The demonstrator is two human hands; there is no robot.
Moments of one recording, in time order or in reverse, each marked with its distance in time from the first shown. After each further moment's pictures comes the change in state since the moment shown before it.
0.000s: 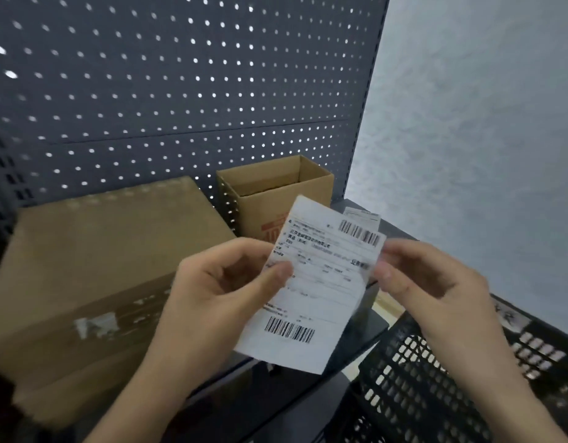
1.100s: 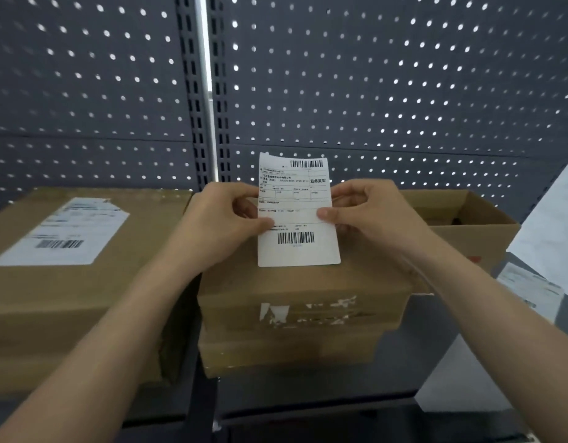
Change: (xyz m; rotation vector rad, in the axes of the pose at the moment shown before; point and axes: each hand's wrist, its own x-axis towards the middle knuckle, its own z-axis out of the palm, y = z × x) left_hand 0.027 0.010 -0.194 0.841 0.390 -0.117; right_hand 0.140 -0.028 0.226 -0.051 -0.661 -0.019
